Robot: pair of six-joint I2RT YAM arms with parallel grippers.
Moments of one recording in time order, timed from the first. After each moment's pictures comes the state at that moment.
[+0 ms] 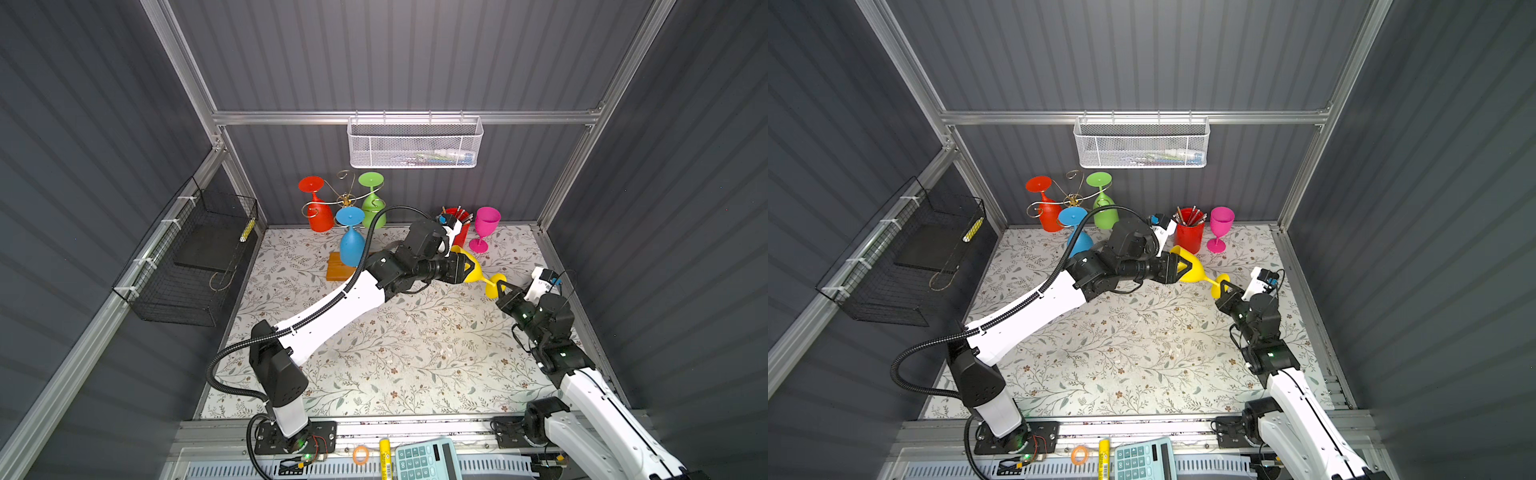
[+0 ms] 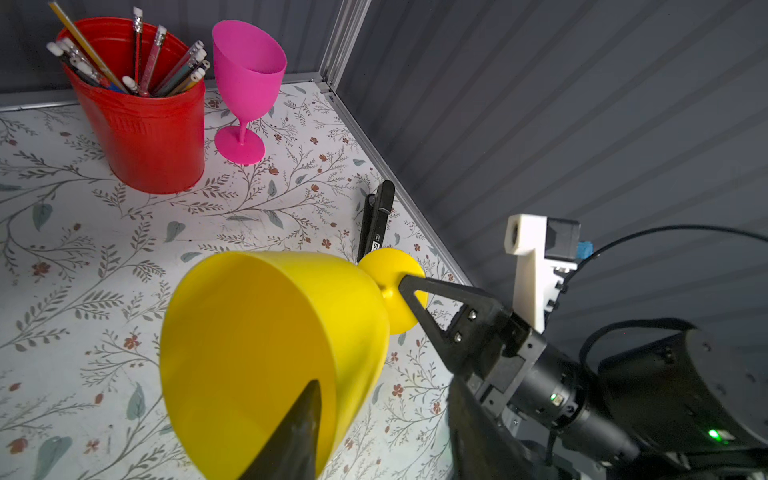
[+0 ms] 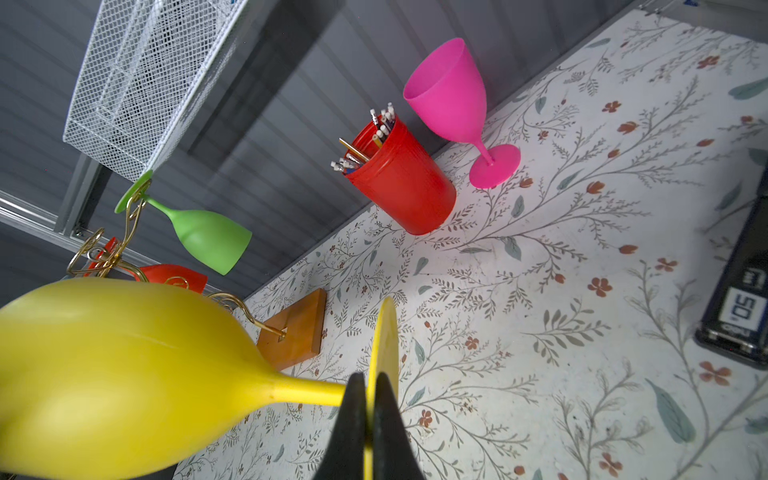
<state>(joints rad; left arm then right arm) -0.93 1.74 1.80 -0.55 0.19 -0.50 0.18 0.76 0.46 0.10 -0.06 0.73</state>
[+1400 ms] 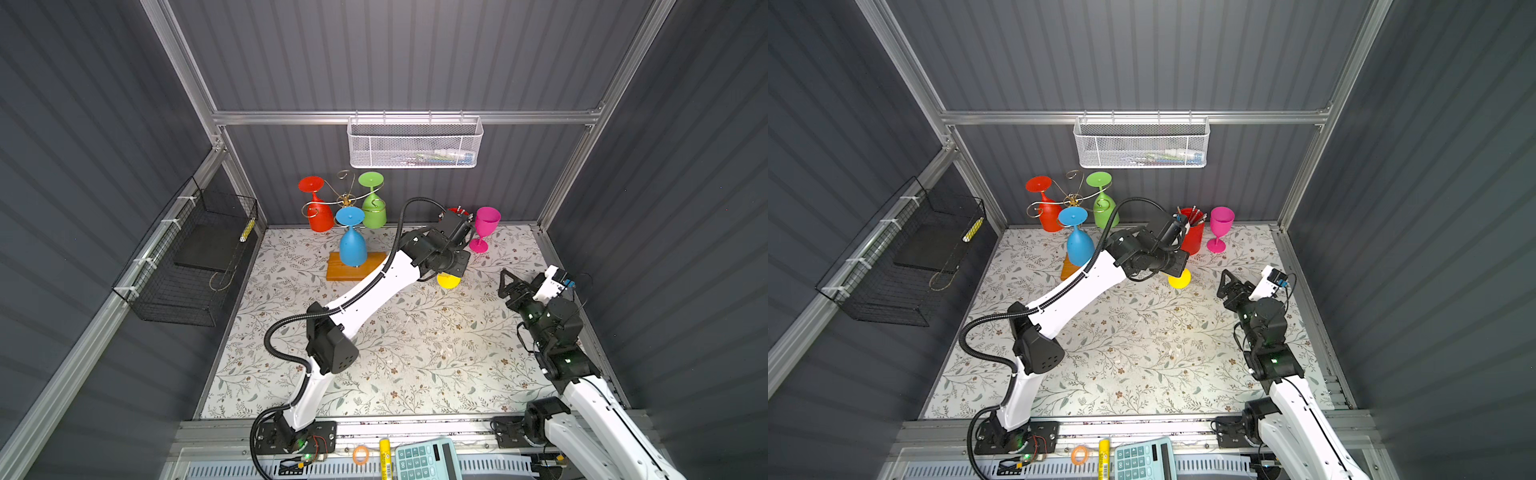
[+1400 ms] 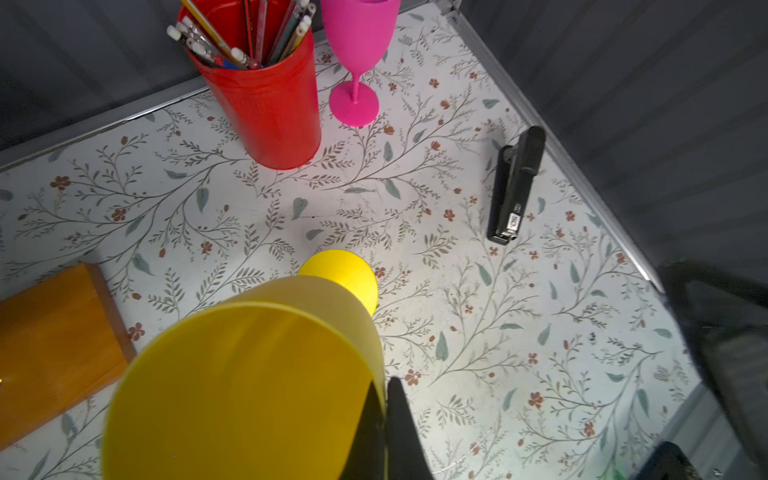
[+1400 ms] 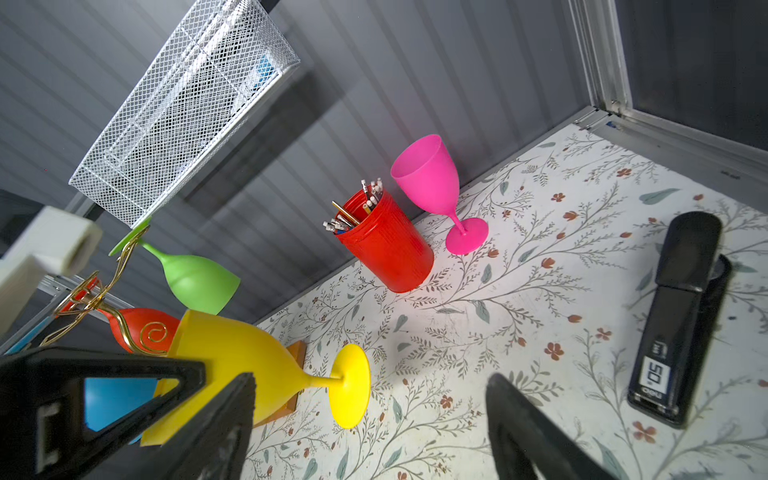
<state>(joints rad) -0.91 2.19 2.42 -1.06 -0.09 -0.28 0.18 0.69 0.46 0.12 0.08 0.65</state>
